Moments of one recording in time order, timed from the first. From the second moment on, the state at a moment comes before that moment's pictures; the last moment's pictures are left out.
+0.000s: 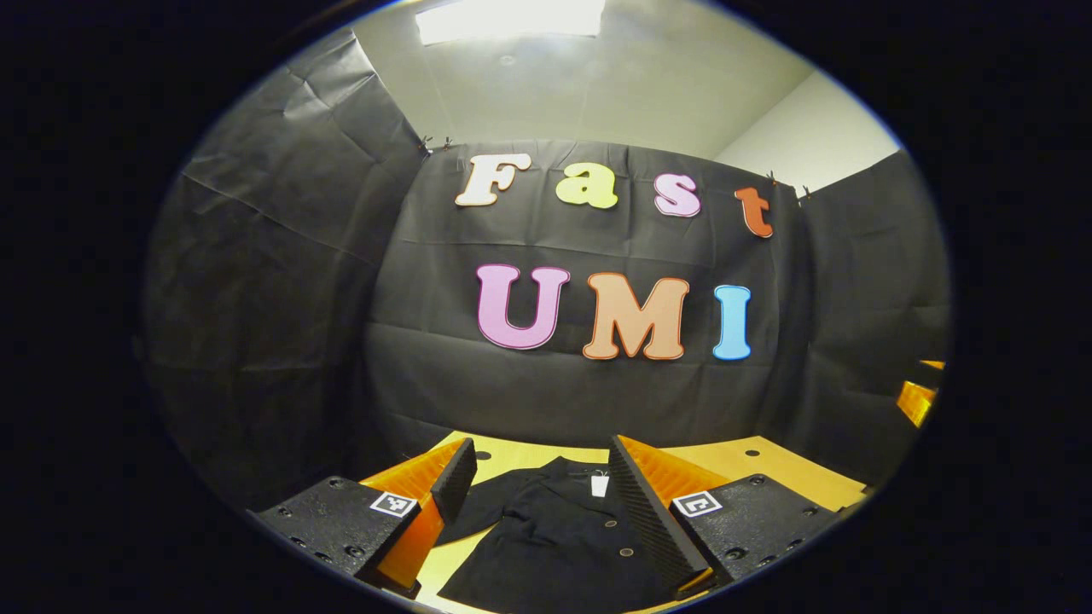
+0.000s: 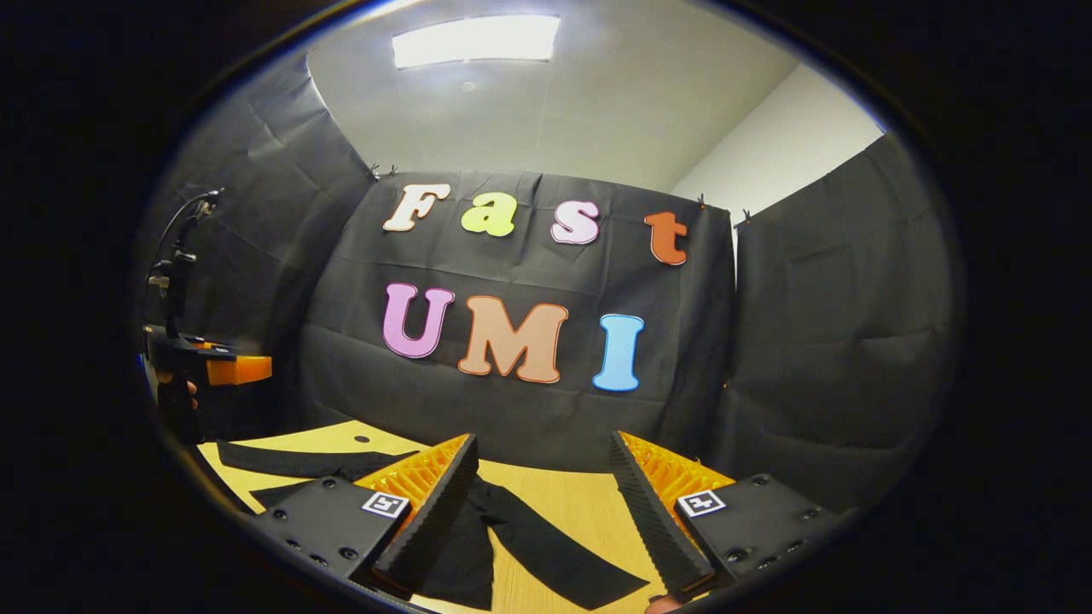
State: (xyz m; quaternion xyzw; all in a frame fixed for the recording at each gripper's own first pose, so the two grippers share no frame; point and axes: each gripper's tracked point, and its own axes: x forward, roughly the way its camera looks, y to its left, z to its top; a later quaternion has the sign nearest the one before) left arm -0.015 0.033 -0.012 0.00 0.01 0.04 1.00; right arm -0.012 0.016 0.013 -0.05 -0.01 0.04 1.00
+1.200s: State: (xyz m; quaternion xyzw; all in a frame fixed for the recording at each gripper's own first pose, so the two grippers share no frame) left arm -0.040 0.051 -0.012 0.01 0.01 0.08 1.00; right arm -0.012 0.044 0.013 -0.05 -0.02 0.11 0.99
